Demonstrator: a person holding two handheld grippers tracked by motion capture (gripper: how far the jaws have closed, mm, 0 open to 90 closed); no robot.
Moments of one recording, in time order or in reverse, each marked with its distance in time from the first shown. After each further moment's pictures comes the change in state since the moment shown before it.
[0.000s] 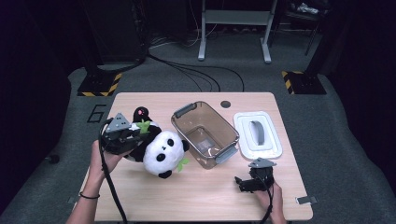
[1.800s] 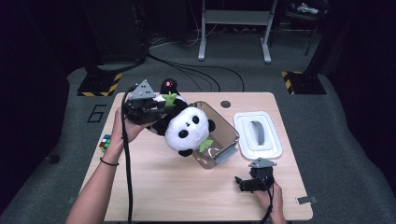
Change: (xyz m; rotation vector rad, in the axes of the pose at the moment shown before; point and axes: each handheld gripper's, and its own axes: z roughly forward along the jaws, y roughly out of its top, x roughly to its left) left arm -0.010 0.101 0.032 -0.099 -0.118 0.141; right arm 0.000 0.000 0.000 -0.003 0.001 0.013
